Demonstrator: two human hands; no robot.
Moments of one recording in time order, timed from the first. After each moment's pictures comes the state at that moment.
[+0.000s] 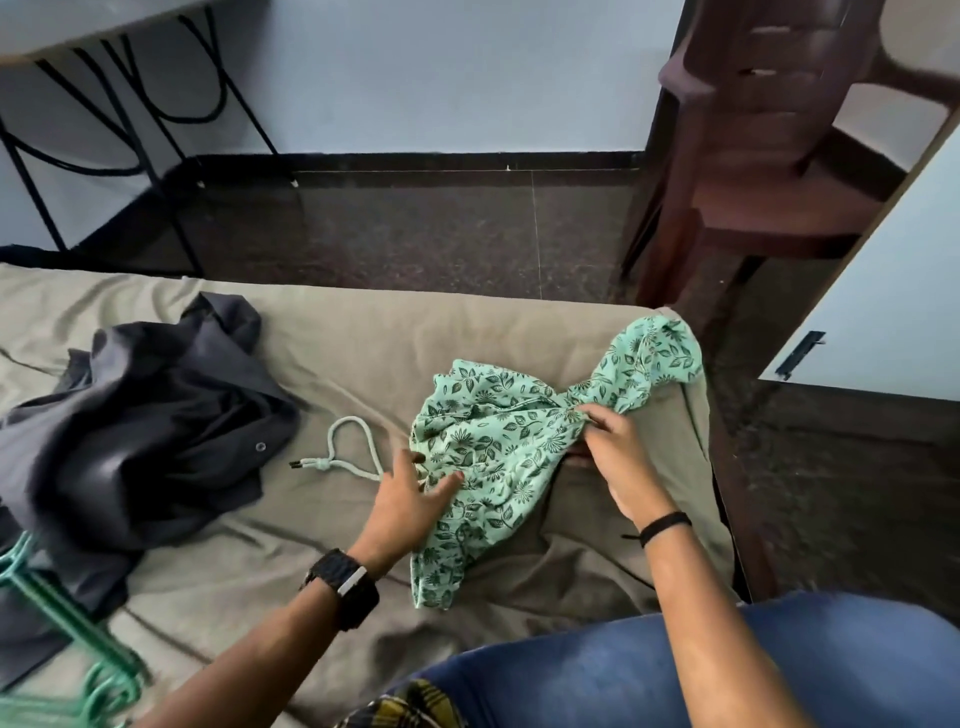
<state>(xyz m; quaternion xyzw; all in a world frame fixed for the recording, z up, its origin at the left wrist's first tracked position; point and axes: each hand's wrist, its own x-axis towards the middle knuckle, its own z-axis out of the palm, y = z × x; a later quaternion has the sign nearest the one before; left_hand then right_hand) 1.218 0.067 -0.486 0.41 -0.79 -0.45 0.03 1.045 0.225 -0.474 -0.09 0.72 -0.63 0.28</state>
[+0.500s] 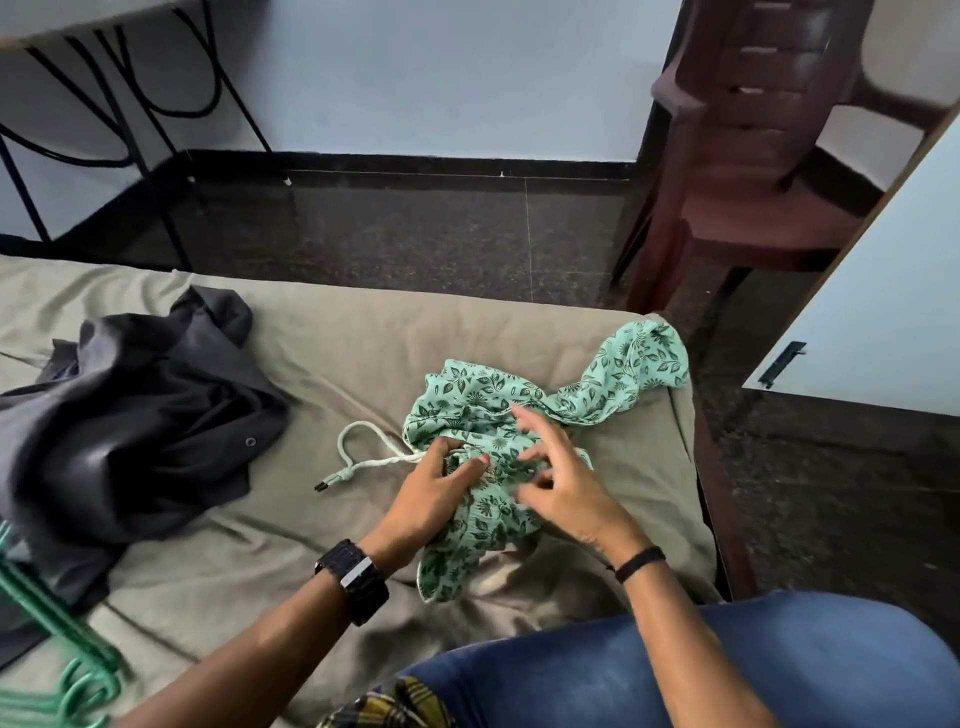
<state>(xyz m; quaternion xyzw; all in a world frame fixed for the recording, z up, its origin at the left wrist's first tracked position) 1.204 0.093 -0.471 0.30 -0.69 -0.66 0.07 1.090 0.236 -0.455 -0.38 0.73 -0.48 0.29</state>
